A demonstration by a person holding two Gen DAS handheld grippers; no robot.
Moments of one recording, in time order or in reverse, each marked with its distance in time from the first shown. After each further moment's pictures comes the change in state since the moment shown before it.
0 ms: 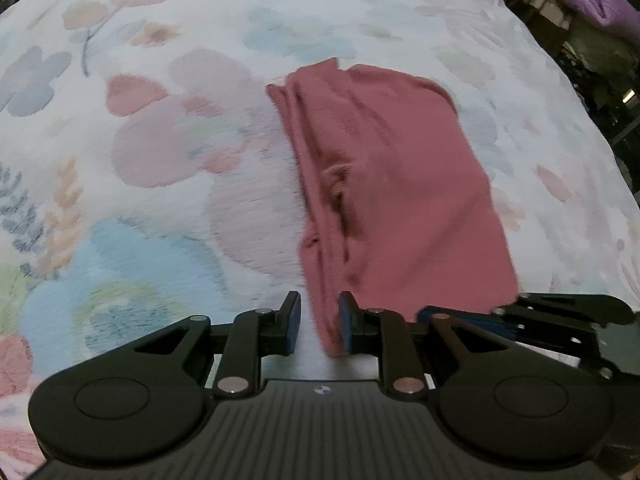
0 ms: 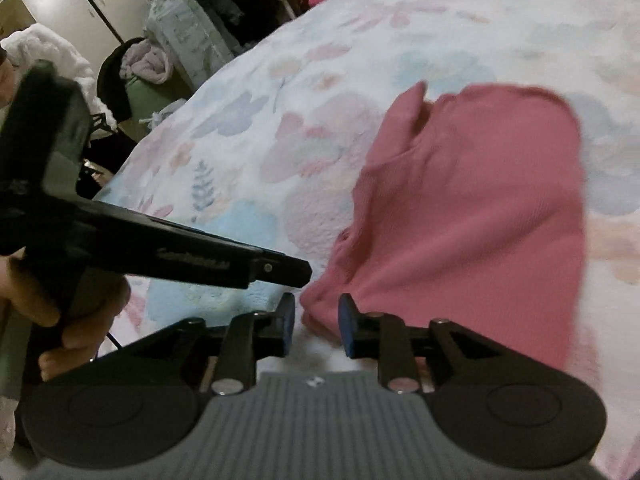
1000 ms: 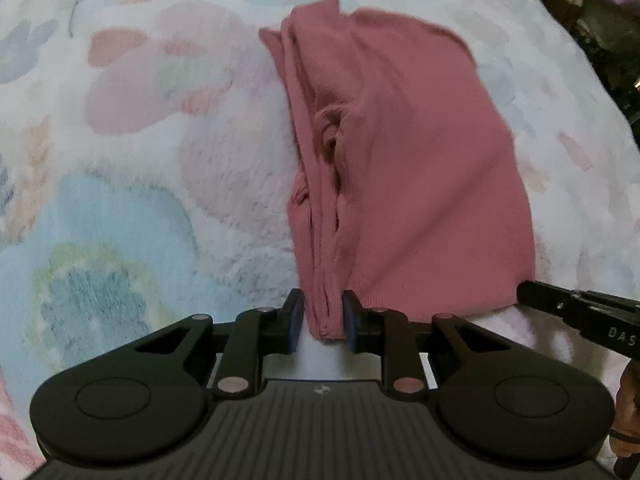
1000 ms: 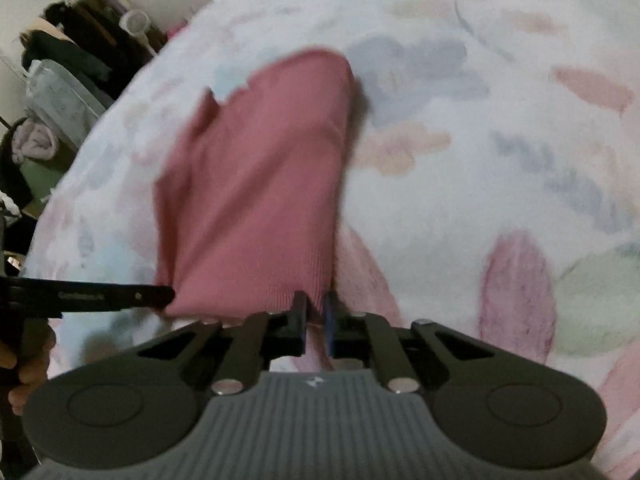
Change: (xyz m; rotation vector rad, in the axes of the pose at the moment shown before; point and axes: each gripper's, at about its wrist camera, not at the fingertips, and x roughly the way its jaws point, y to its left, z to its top) left arm 0.043 -0.007 -0.018 -0.007 0.074 0.049; right arm -0.045 -0.097 -0.053 0.335 -0.023 -0.234
